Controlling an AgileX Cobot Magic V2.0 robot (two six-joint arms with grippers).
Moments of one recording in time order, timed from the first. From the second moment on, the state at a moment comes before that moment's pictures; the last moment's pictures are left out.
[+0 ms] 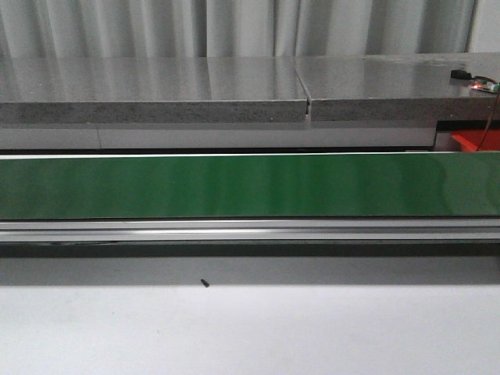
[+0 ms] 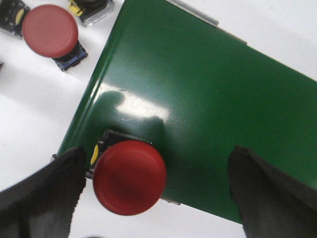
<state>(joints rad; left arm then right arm) 0.32 1.55 -1.24 -0.23 0.97 0.01 -0.07 0.38 -0.44 0.00 0.60 0.05</state>
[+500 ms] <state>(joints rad) 0.38 1.52 -1.30 -0.17 0.99 0.00 -0.07 0.38 -0.44 0.00 0.60 0.05</state>
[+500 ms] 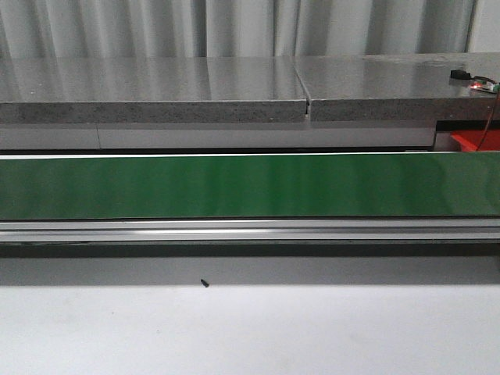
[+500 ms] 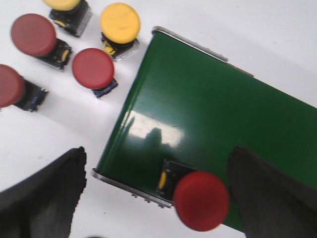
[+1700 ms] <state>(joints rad) 0.63 1.87 -1.33 -0.14 0.86 0.19 -0.07 0.38 -0.44 0.00 0.60 0.05</state>
